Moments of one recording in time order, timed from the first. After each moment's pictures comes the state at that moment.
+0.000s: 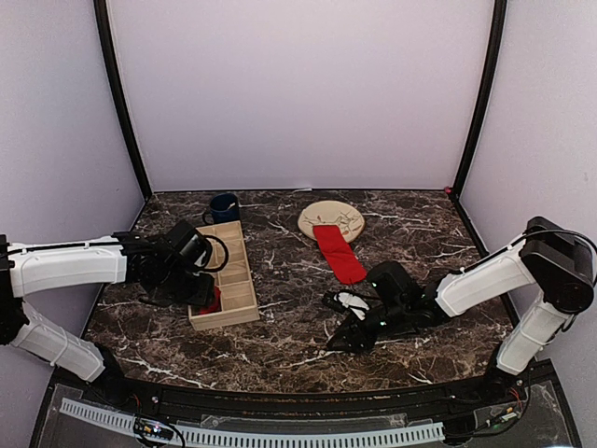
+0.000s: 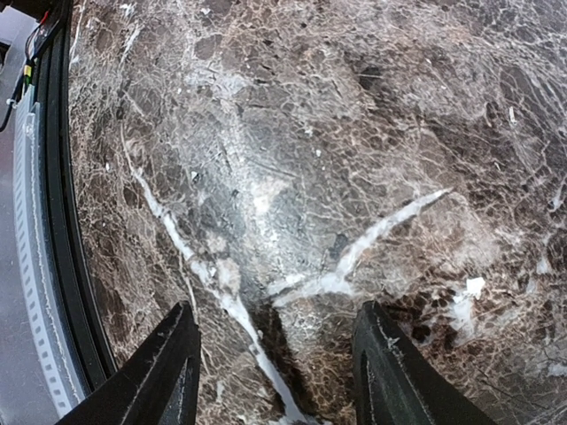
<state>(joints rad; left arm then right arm) -0.73 1.31 0.82 -0.67 -0.16 -0.56 0.91 1.62 0.59 0.18 -0.48 0.12</state>
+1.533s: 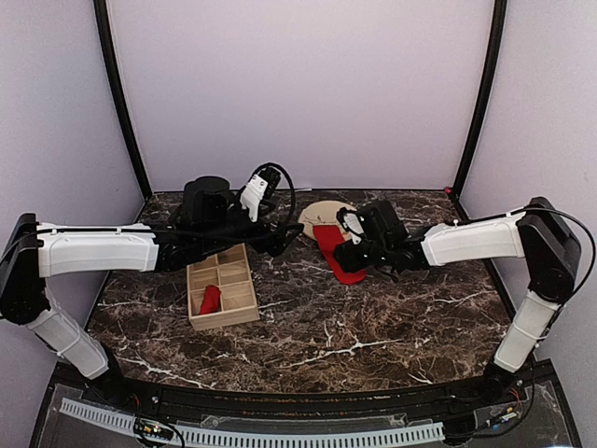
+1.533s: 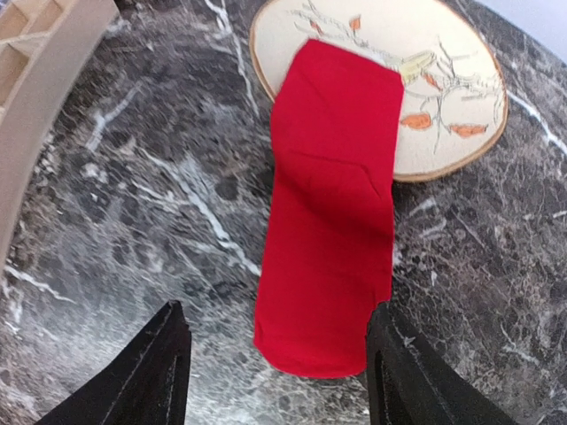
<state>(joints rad) -0.82 1.49 1.00 0.23 0.03 0.01 0.77 1.71 1.01 0.00 0.18 0.18</state>
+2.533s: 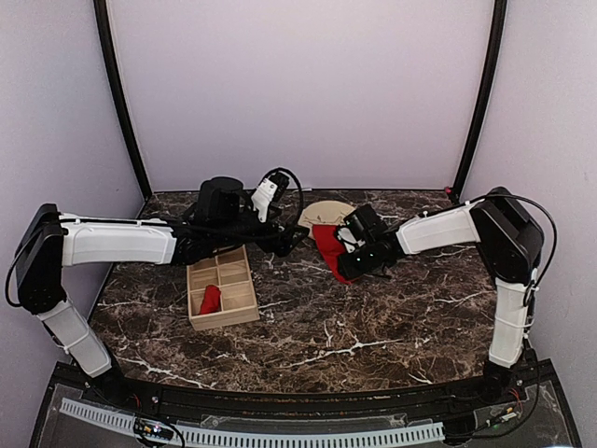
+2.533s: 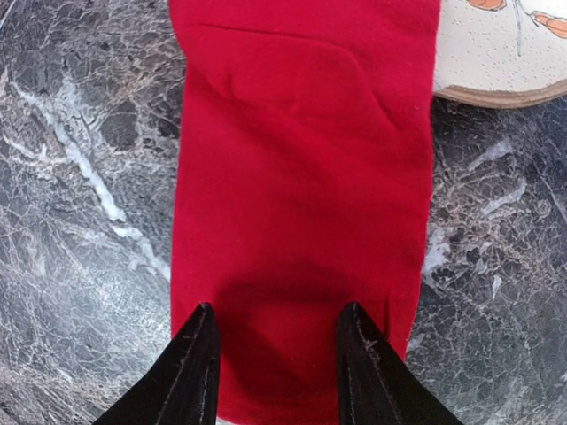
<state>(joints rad) -0.79 1.63 1.08 0.22 0.10 -0.02 0.68 1.98 1.20 -0.21 0.06 0.19</state>
